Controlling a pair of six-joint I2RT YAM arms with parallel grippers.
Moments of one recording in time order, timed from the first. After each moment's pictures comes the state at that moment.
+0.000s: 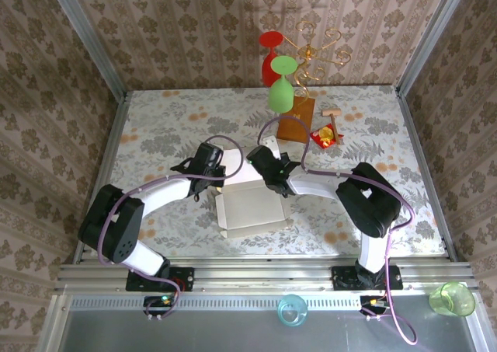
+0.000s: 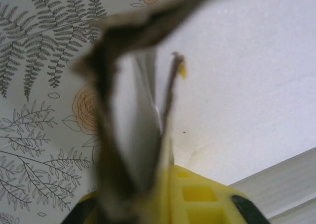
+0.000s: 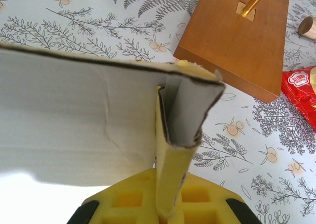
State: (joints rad) left arm -0.57 1.52 0.79 -0.20 -0.15 -0.25; right arm 0.76 1.85 1.11 -0.15 0.67 0.31
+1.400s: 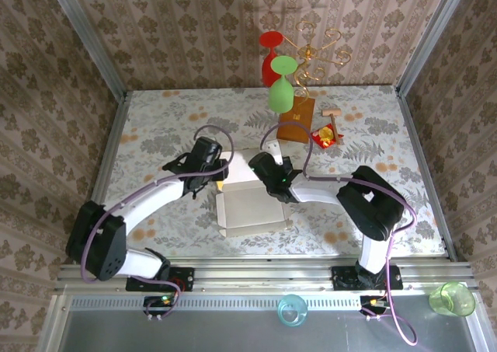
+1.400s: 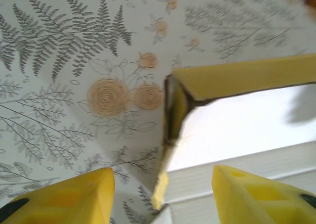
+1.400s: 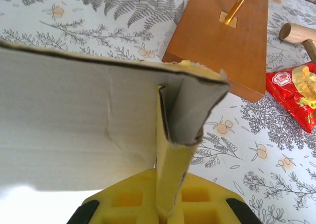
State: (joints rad) left arm -0.62 1.36 0.88 -0.40 -0.17 -0.51; right arm 0.79 1.82 1.00 0.01 0.75 0.31
